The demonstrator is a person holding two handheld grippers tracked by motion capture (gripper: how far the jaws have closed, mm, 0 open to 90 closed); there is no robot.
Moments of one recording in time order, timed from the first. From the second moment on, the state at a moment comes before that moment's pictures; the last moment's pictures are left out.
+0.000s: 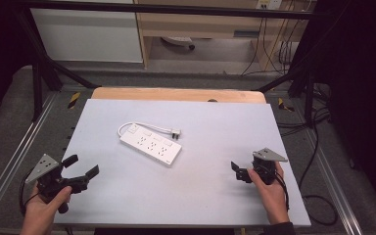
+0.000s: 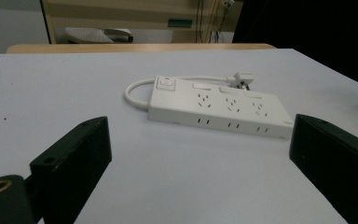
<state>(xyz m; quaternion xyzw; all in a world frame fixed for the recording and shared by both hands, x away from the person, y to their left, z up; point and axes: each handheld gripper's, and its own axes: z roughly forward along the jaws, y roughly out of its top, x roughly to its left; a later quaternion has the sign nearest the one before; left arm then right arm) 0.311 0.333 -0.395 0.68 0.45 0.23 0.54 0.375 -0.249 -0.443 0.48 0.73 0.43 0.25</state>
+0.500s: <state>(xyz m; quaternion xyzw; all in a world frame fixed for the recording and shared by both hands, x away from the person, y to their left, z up) 0.322 0.333 -0.388 0.66 0.46 0.23 0.54 0.375 -0.249 -0.442 0.48 0.73 0.43 0.25</state>
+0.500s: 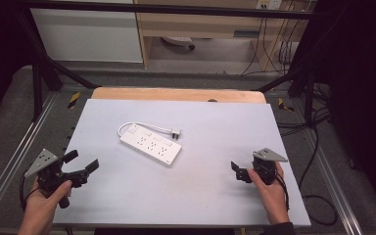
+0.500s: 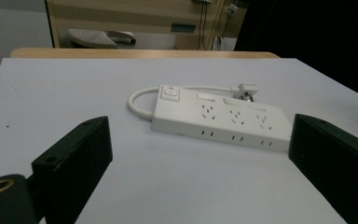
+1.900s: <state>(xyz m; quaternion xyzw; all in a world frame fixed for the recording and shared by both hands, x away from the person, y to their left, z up) 0.371 0.274 -0.354 0.72 0.41 0.21 0.52 0.376 -0.247 -0.443 0.48 0.73 0.42 0.24</state>
